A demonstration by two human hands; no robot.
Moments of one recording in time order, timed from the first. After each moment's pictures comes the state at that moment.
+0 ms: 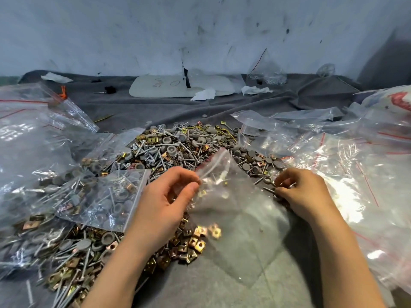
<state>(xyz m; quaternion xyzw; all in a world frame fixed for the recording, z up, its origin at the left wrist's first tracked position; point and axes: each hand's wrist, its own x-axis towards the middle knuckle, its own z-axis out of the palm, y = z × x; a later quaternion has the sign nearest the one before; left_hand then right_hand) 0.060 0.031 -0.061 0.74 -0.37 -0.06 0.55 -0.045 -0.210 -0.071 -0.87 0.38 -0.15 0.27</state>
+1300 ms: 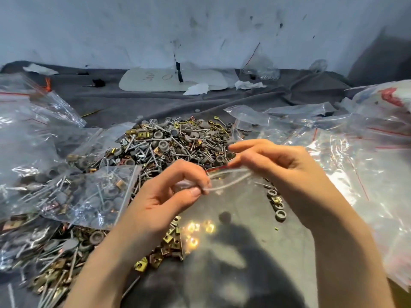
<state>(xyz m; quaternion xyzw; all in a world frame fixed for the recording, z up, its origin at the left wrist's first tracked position) 0.047 0.033 -0.041 0.58 -0.46 -0.19 0.64 -0.055 -0.143 -0.001 -0.77 0.06 -0.22 0.60</state>
